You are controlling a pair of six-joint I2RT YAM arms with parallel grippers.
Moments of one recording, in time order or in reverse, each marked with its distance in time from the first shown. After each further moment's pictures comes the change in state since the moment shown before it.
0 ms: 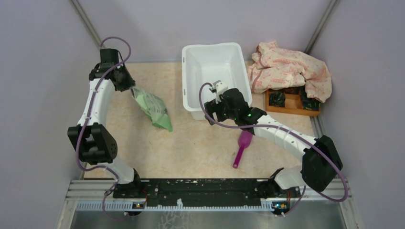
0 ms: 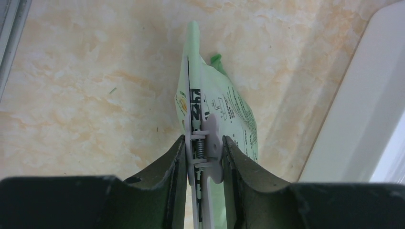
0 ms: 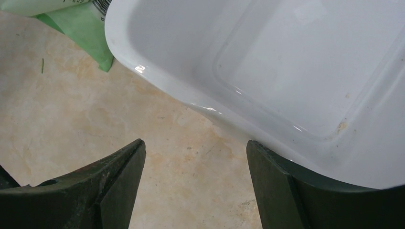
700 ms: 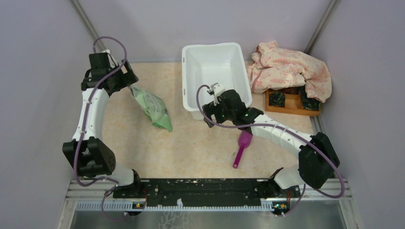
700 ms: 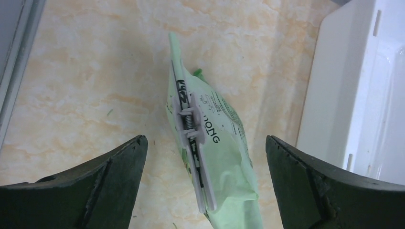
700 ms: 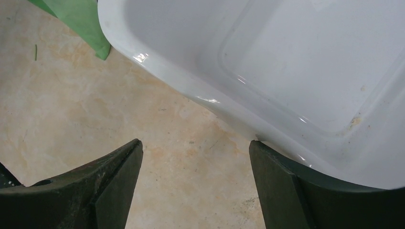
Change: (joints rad) left arm 0.039 -0.151 -0.111 0.128 0.106 0.106; right arm 0.010 0.039 0.000 -0.012 -0.011 0.000
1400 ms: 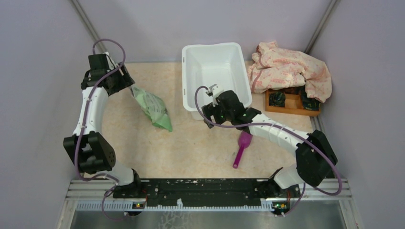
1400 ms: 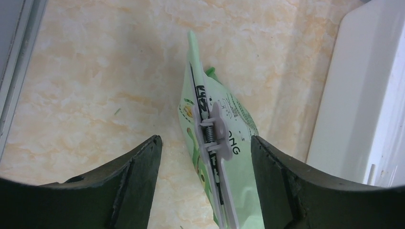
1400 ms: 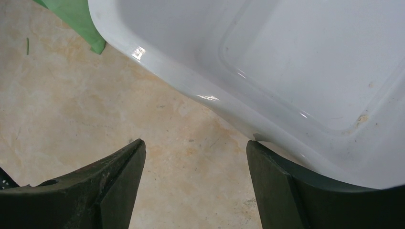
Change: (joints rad) left arm 0.048 0.032 -0.024 0.024 0.053 0.011; right arm 0.006 0.029 0.000 -0.001 0.003 0.001
